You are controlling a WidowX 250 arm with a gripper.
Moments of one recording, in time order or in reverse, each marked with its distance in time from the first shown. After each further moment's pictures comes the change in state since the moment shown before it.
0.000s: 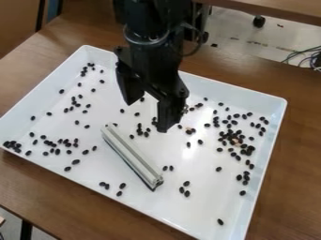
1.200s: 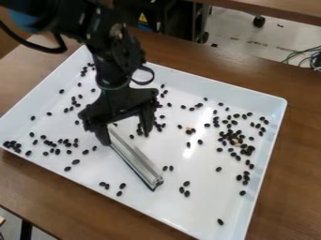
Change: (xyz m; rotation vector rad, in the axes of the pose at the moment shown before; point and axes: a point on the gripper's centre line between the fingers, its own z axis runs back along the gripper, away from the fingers) arm -0.018 0.057 -0.077 0.018 -0.039 1.235
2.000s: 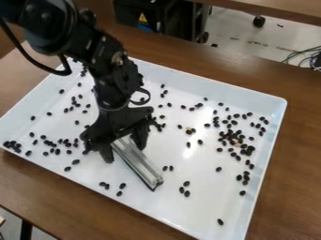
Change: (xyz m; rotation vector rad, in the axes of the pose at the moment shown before) arm -0.006 0.010 -0.032 0.030 0.044 0.080
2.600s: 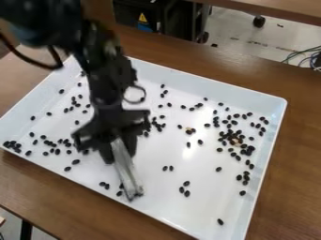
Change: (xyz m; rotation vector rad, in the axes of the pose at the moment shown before) arm -0.004 0.010 0.019 0.026 0.053 -0.097
